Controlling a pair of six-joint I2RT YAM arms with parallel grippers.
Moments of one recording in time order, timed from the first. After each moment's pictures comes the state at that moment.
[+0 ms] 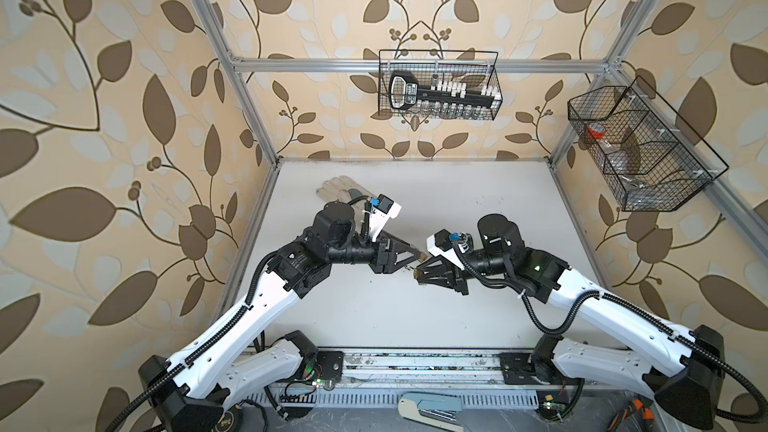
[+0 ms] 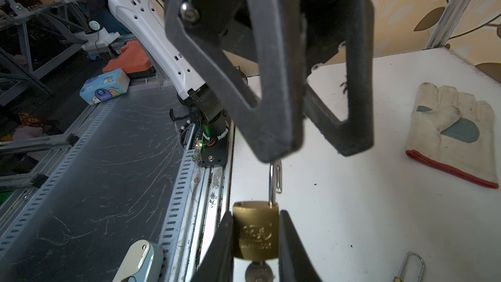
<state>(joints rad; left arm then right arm) -0.63 0.97 1.00 -0.44 0.73 -0.44 0.76 1.08 0.90 -0.28 -0.71 -0.19</state>
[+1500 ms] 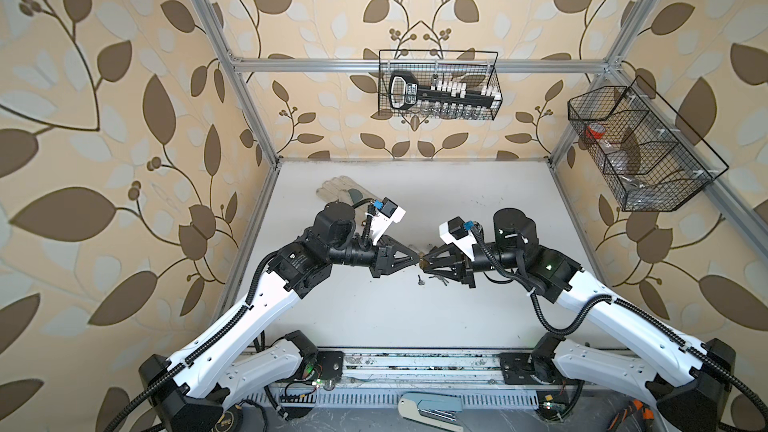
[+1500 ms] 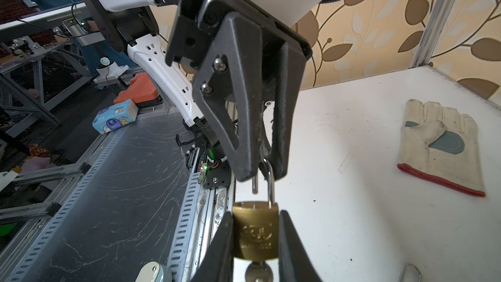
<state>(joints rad) -0.64 0.97 1.00 -0.44 0.81 -0.42 0.70 1.03 0.91 -0.22 -0.76 -0.09</state>
